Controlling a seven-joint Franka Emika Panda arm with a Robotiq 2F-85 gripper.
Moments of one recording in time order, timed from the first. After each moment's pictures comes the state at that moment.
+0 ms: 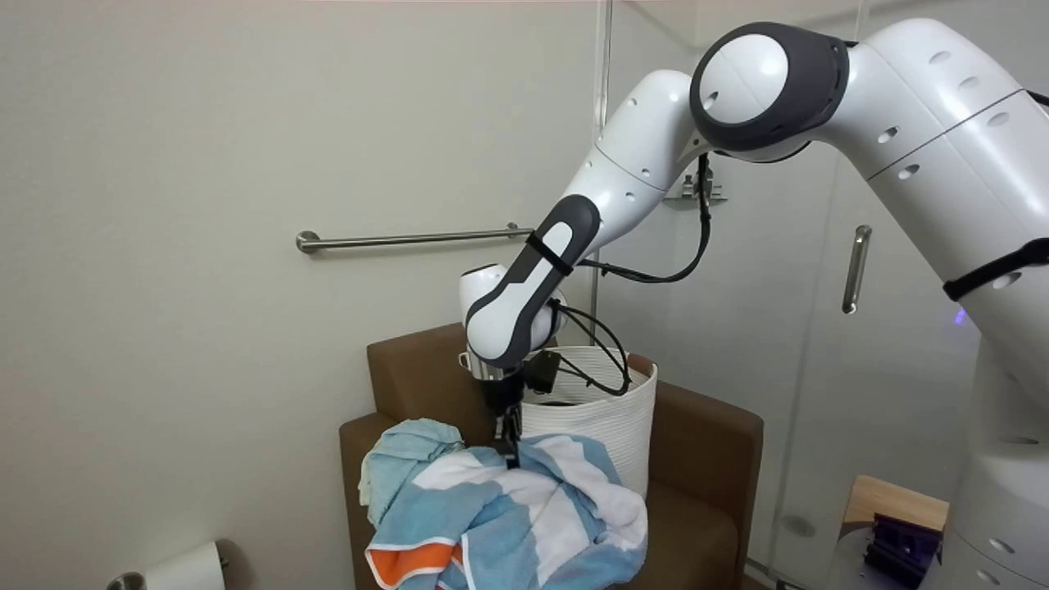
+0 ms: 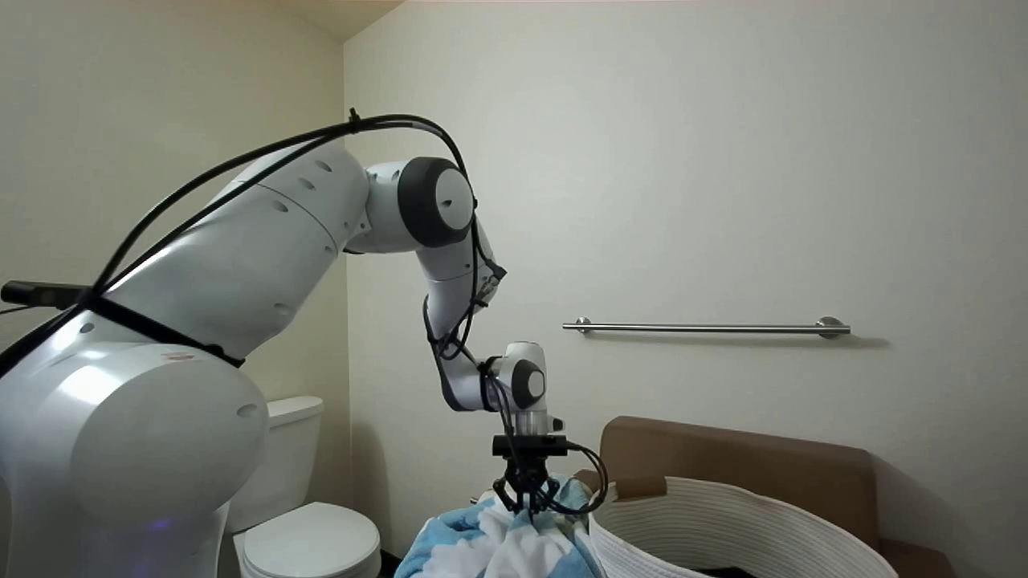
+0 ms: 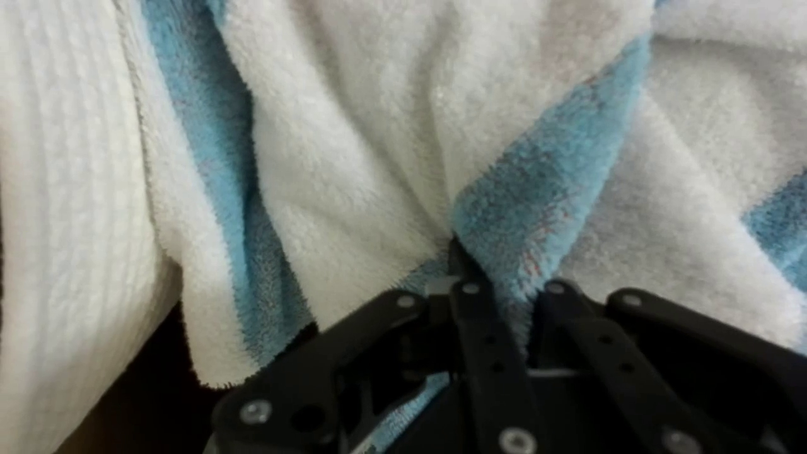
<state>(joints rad) 0.04 0.66 0.05 -1.88 -0.14 2.37 -0.35</state>
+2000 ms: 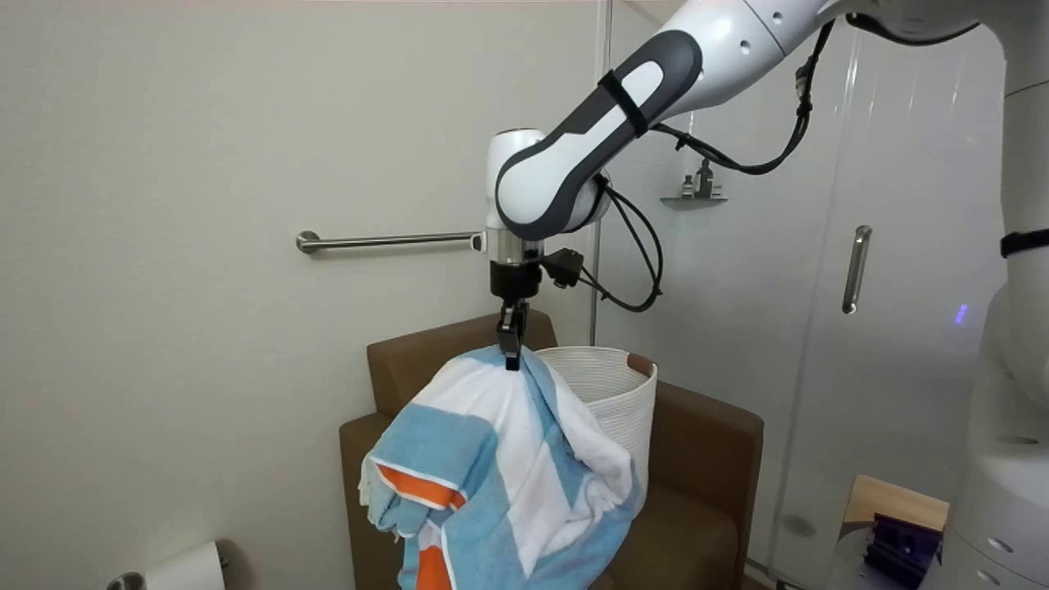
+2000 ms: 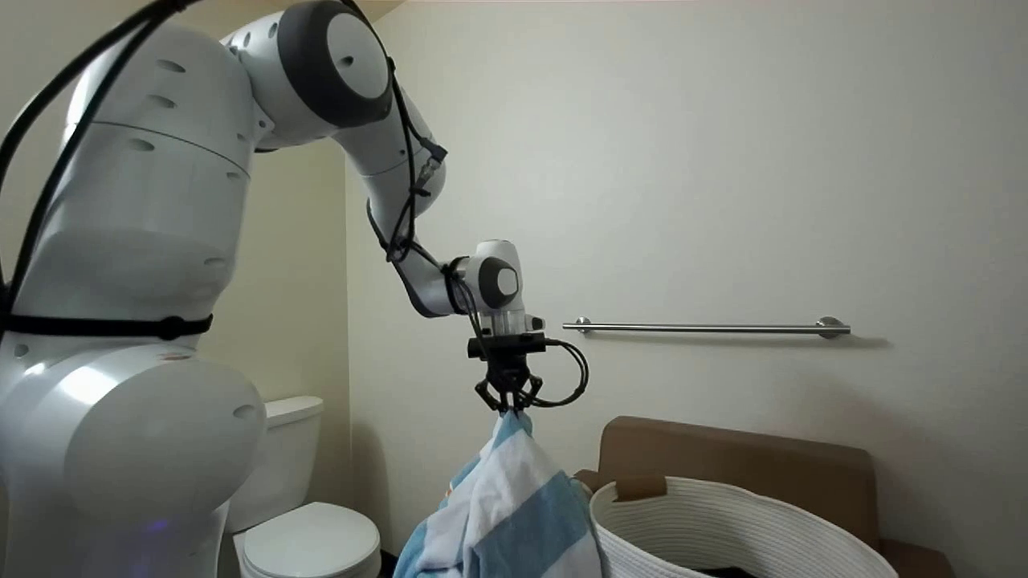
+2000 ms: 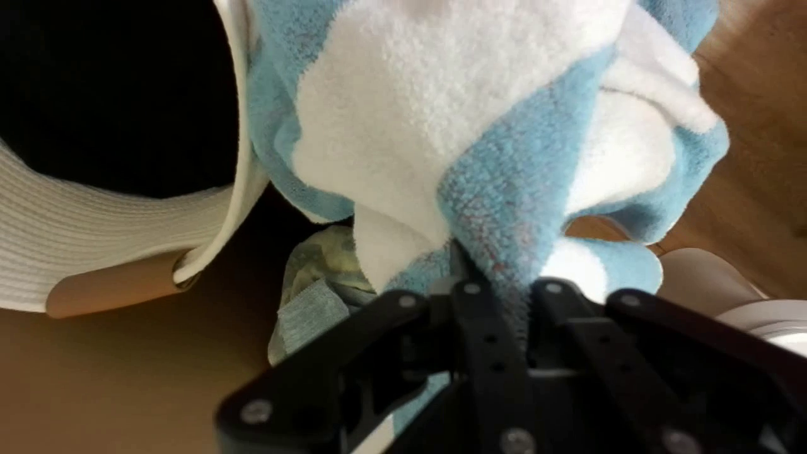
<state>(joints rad) 0.02 0.15 0.09 -2.13 -0.08 2.33 -0.37</state>
